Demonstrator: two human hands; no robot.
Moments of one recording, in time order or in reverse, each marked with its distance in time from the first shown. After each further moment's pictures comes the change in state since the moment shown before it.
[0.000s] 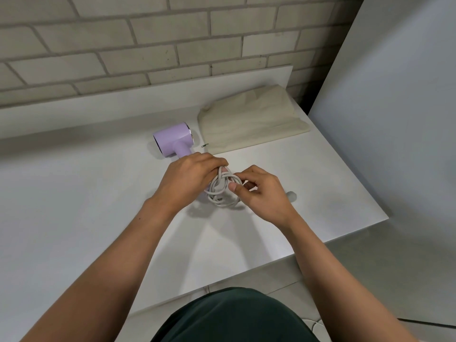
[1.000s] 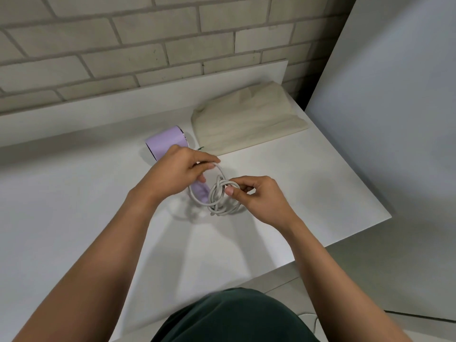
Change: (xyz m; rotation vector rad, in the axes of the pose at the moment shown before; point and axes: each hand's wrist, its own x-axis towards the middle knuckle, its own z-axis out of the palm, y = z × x) left_hand 0.036 -0.021 -0.021 -0.311 -0.214 -0.181; right_hand 0.014 0.011 0.002 0.113 -0.023 0.077
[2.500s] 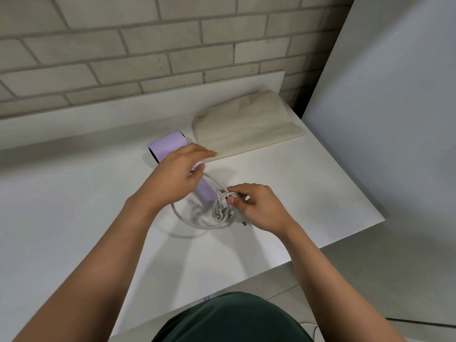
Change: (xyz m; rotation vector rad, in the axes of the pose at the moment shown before) left_hand -0.020 0.002 0.004 0.151 0.128 0.116; right_hand -0.014 -0.003 -0.002 -0.217 -0.101 -0.032
